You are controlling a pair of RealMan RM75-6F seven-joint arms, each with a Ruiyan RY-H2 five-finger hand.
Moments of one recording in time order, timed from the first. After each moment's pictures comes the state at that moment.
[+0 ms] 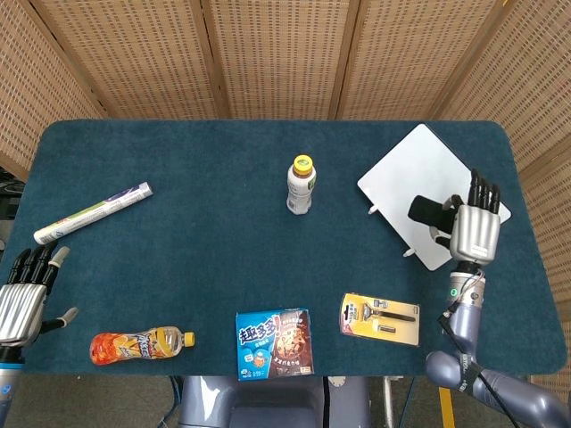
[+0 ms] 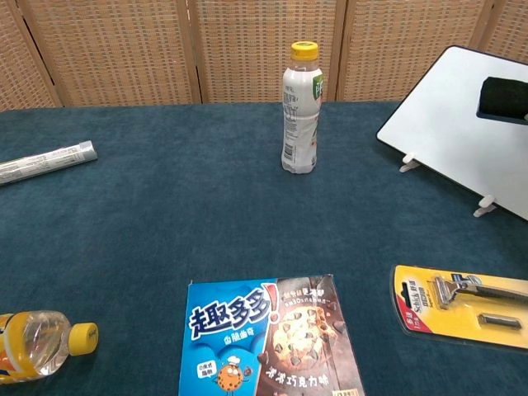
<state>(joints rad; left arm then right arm) -0.12 -1.18 -0.02 -1.58 1.50 1.46 0.13 0.56 -1.56 0.30 -1.36 -0.90 1.50 -0.44</state>
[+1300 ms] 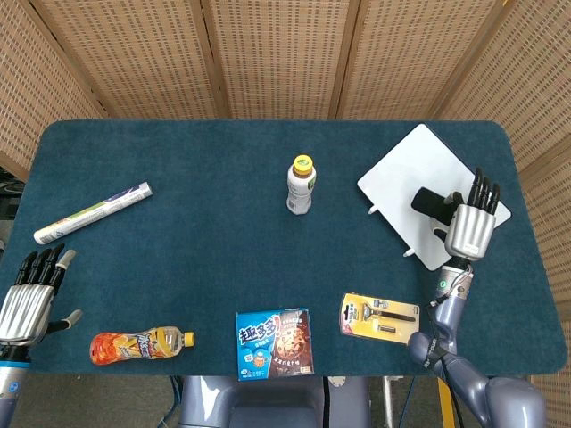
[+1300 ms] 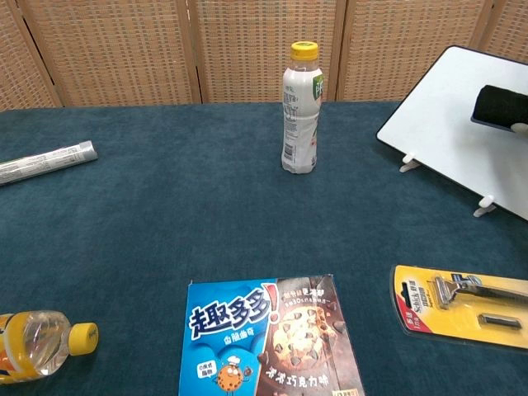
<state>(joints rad) -0.12 -1.21 -0.02 -1.56 1.48 1.43 0.17 0.62 -1.95 0.42 -0.59 -1.06 1.41 -0.12</state>
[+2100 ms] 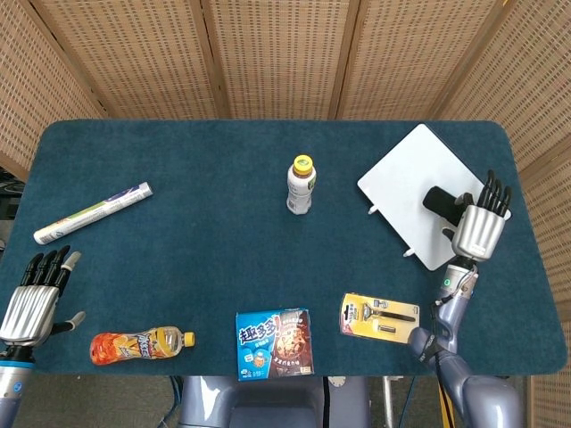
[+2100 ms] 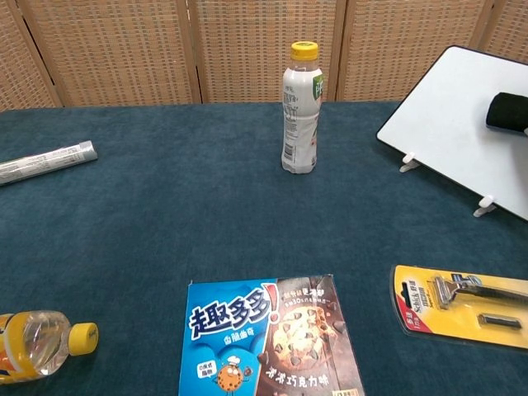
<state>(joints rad) -0.13 -1.22 -0.01 -1.56 1.48 1.41 0.17 0.66 -2.05 0.47 -0.33 -1.07 1.35 -0.04</state>
